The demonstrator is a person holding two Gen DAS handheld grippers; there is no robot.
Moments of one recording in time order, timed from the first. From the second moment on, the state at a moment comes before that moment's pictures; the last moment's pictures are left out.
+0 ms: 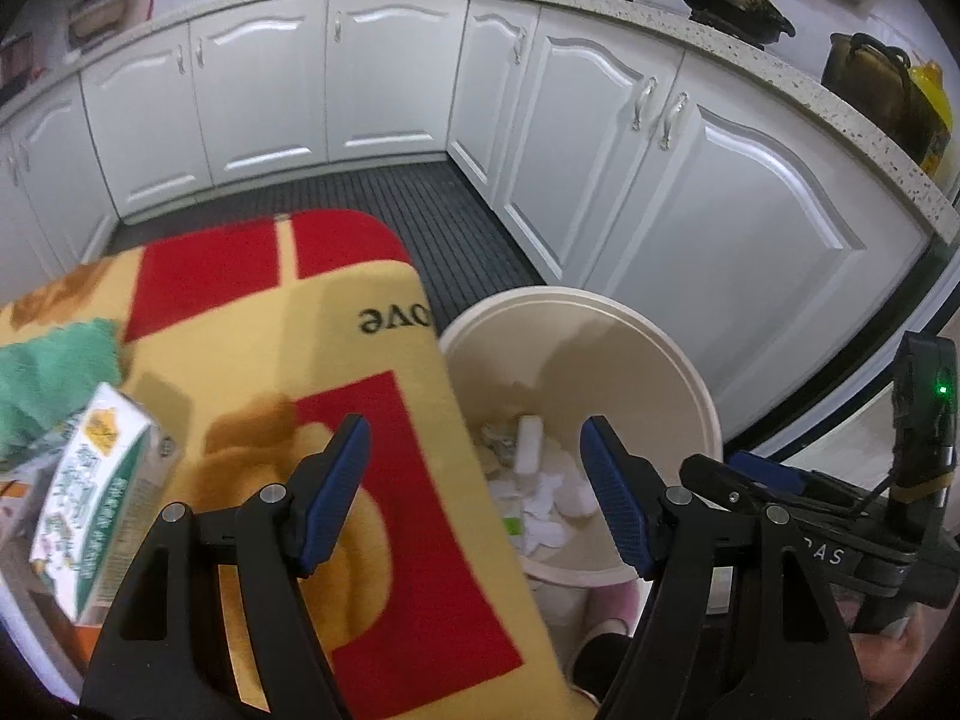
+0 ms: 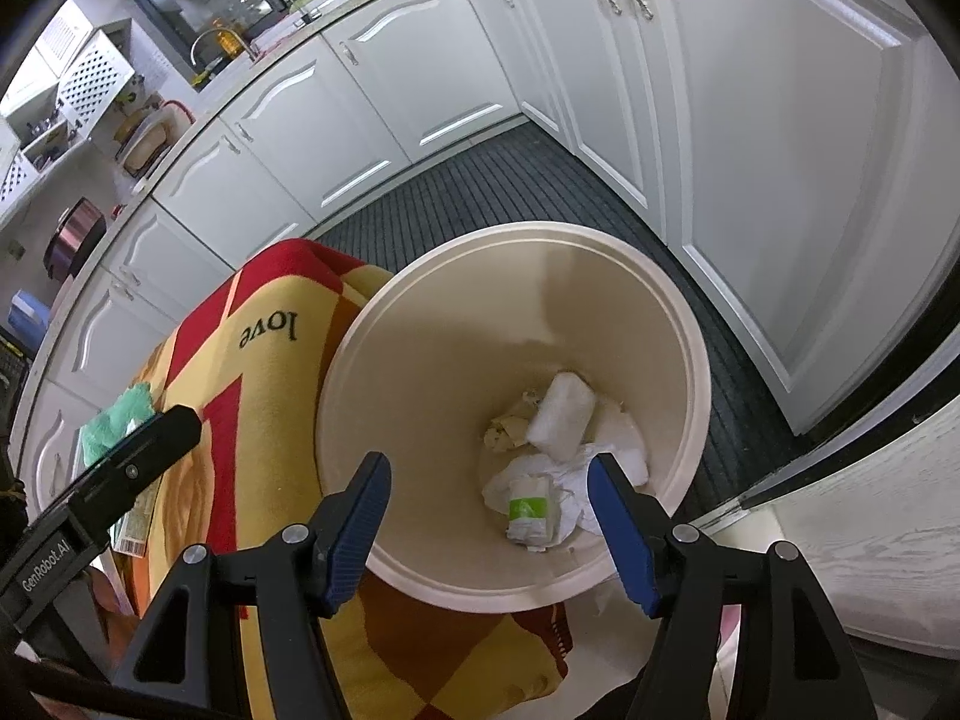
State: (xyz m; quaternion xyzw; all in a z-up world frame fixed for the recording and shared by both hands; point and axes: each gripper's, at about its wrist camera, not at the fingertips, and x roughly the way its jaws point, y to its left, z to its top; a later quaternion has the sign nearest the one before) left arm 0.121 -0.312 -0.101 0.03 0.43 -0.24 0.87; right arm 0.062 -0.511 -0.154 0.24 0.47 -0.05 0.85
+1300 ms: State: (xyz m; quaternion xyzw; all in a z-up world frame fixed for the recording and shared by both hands) left arm 0.156 -0.072 -0.058 0.00 0.45 -0.11 0.89; right arm 0.094 -0.341 -0.088 0.13 0.44 0.07 0.88
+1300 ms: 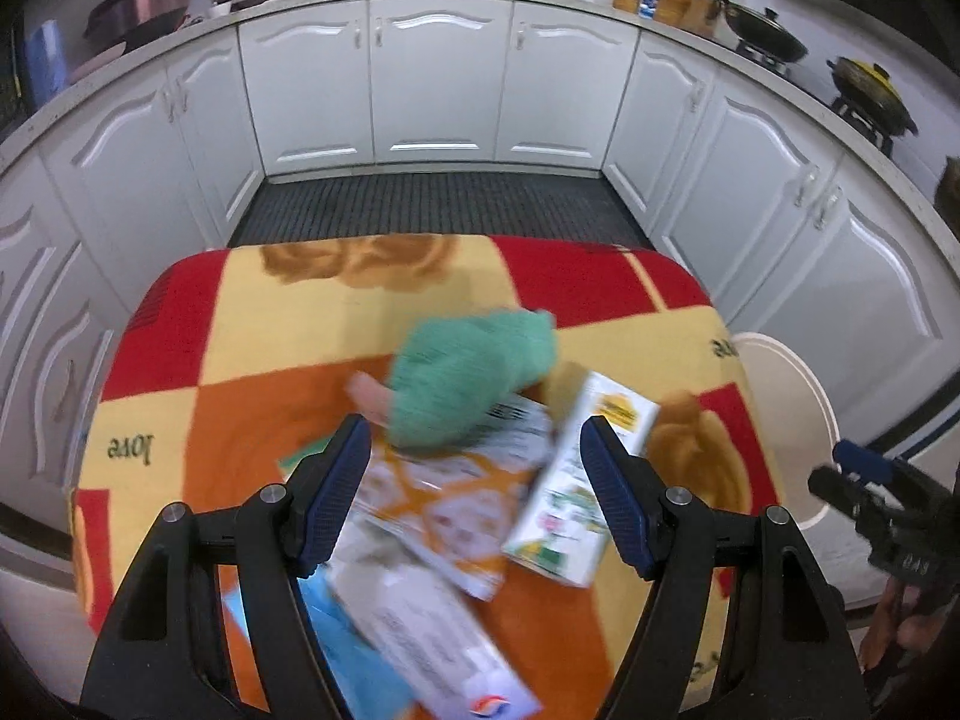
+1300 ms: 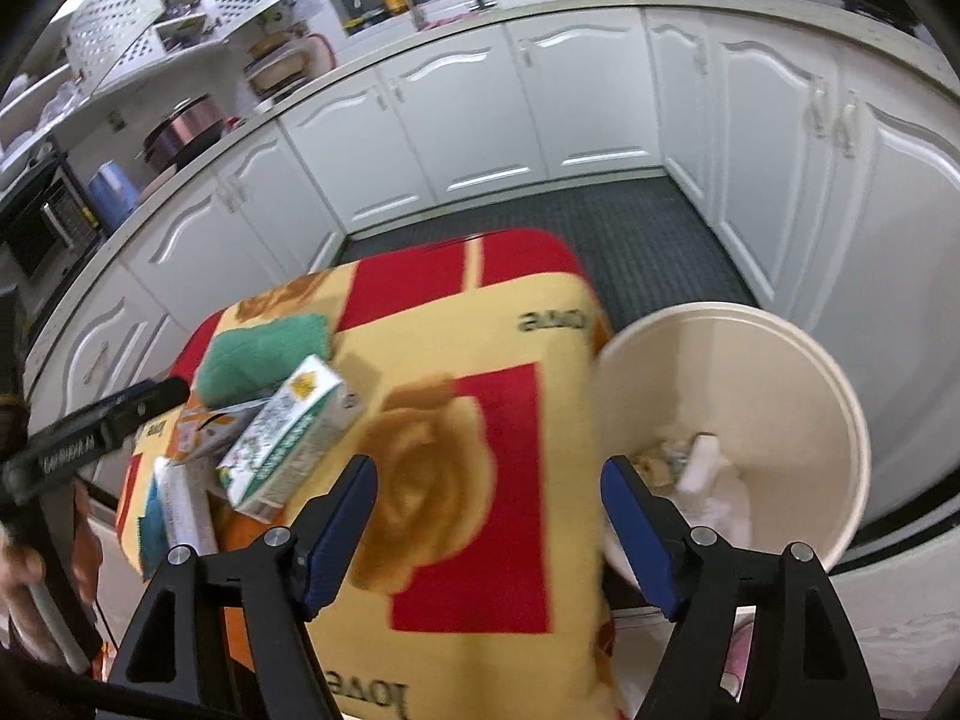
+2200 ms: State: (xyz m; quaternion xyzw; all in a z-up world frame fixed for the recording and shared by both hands) left arm 0.230 -0.057 -0.104 0.10 0.48 -0.12 0.87; right arm 0.173 -0.244 -0.133 0.15 0.52 0.15 0.83
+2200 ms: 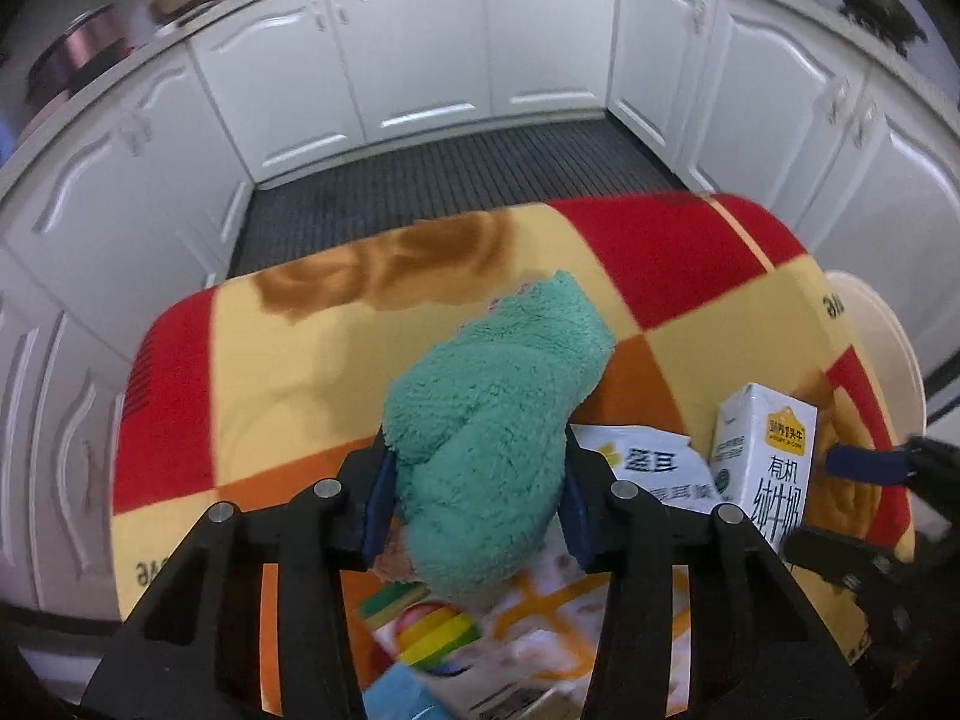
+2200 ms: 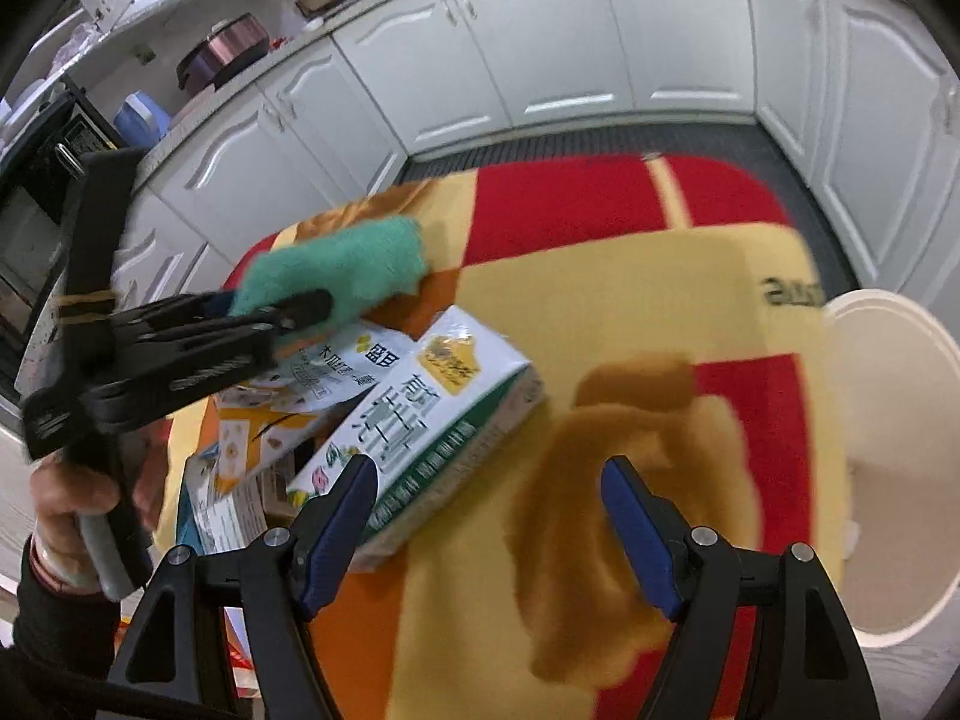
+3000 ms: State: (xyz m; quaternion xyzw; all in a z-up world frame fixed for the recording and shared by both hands) left arm 0.192 -0.007 -0.071 0.01 0.45 -0.10 0.89; right arm 0.166 -0.196 -0.131 -0.02 0.53 0.15 0.83
